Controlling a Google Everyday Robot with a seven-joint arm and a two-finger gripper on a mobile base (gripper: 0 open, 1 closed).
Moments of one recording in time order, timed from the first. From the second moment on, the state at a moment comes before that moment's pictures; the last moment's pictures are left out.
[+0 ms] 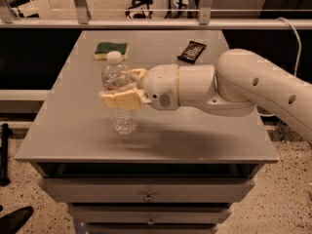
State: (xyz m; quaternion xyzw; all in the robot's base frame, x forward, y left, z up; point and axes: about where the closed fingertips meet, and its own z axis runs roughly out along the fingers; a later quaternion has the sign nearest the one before) arm 0.493 0.083 0.927 -0.47 0.61 0.41 0.49
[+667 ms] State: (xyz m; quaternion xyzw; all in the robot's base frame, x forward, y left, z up) arm 0.510 0.078 0.949 -0.48 0.59 0.39 0.52
